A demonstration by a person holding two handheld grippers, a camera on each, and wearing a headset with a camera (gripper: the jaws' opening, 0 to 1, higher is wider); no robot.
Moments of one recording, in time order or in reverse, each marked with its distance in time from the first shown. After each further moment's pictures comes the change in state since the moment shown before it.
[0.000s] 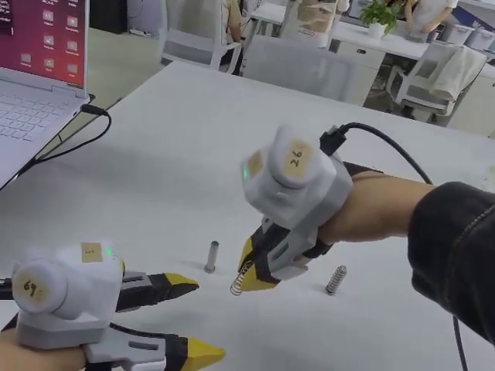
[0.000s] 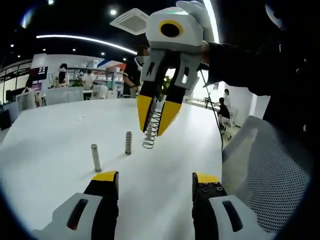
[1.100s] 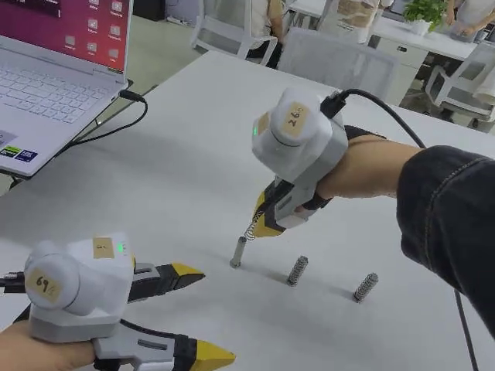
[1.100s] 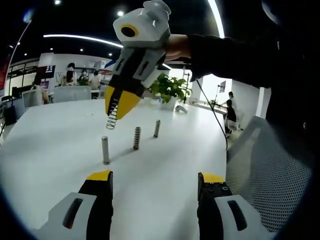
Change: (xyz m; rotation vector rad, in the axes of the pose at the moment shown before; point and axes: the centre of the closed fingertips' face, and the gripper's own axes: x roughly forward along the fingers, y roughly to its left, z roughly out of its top) left arm -0.011 0.009 -0.009 -0.029 -0.016 0.052; right arm 0.011 -0.073 0.012 -0.018 0.048 -0.094
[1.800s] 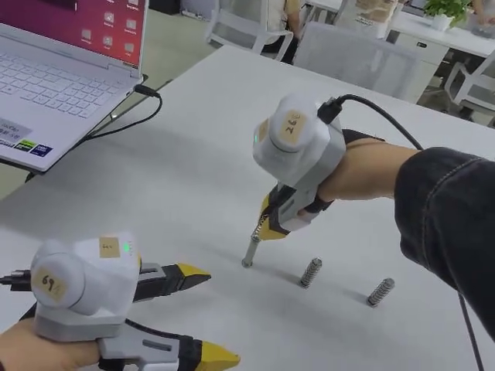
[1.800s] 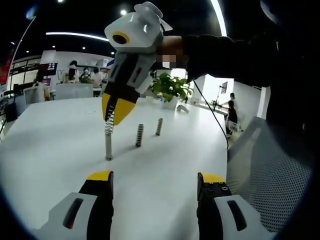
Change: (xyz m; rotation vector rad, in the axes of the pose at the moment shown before) left arm -0.004 0.005 -0.006 -0.021 0.005 0.008; right arm 0.021 -0.005 -0.003 -0.024 0.041 0.037
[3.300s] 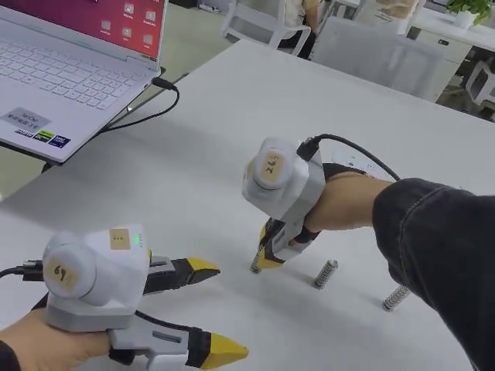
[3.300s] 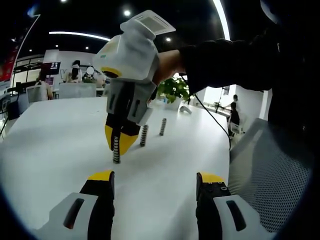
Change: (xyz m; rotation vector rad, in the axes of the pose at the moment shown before) left arm -0.003 0.008 -0.002 -0.014 -0.007 0.021; right arm 0.056 0.015 -0.008 0.013 0.062 0.082
